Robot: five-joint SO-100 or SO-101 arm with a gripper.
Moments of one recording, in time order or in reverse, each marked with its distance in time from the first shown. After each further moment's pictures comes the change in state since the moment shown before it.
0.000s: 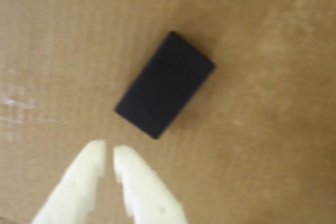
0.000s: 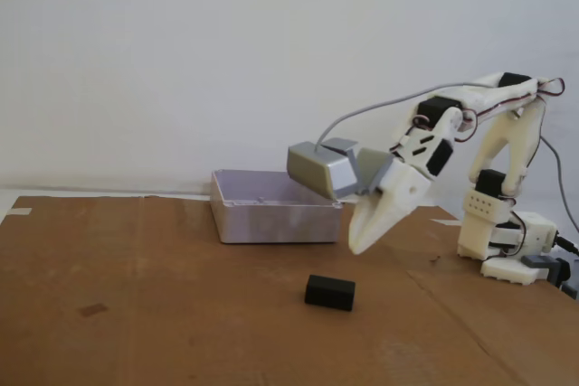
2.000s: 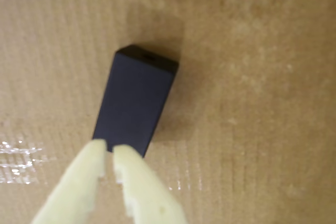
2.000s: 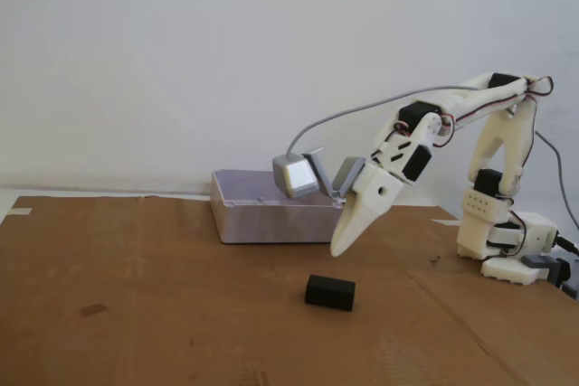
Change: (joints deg) arm 4.7 -6.5 -3.6 -0.2 14.0
